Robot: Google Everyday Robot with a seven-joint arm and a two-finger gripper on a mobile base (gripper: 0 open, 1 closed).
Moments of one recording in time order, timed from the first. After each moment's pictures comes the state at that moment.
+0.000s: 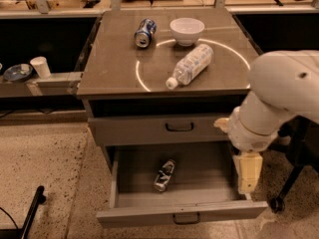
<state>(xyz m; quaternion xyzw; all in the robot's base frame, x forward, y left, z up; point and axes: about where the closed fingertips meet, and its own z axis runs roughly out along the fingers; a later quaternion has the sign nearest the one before) 0.428 -0.188 0.756 -0.73 0.68 0.03 0.07</state>
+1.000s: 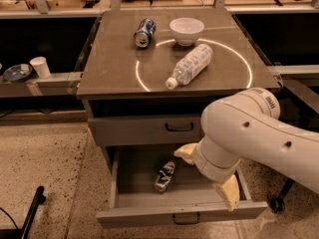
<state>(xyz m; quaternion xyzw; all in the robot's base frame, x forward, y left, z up) 0.399 -0.116 0.698 -0.90 0.42 -0.01 0.06</state>
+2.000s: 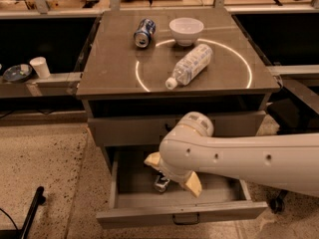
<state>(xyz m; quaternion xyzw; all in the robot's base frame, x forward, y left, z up) 0.453 -0.042 0.598 -0.95 0.29 -0.07 0.07</state>
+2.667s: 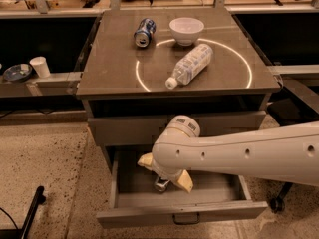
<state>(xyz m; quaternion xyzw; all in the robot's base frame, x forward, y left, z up) 0.477 -0.019 0.564 -0.96 0.25 -0.07 0.08</state>
